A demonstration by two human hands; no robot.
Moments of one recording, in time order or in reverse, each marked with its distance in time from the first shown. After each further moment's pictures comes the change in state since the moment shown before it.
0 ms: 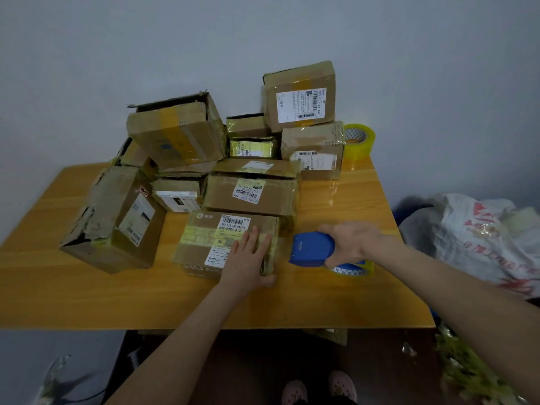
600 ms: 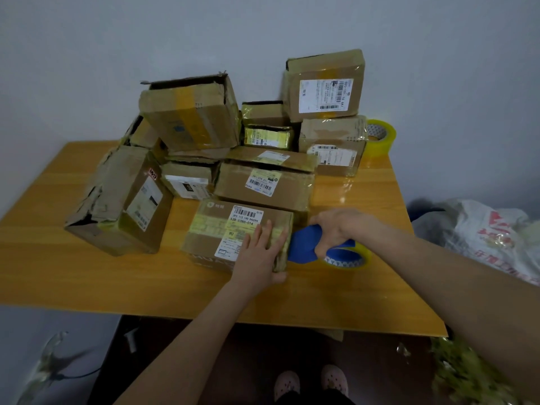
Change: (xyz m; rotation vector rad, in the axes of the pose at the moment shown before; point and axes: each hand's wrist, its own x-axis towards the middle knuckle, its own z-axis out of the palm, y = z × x) left_hand 0.005 -0.007 0.013 0.016 0.035 0.039; right_hand 0.046 -0.047 -0.038 -0.132 -0.246 0.005
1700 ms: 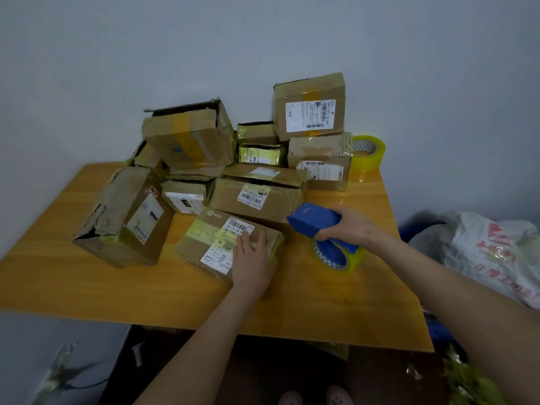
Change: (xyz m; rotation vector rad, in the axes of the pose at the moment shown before) left_hand 0.014 0.039 -0.014 -0.124 0.069 -0.380; right_hand -0.002 0.074 0.039 0.904 0.445 -0.035
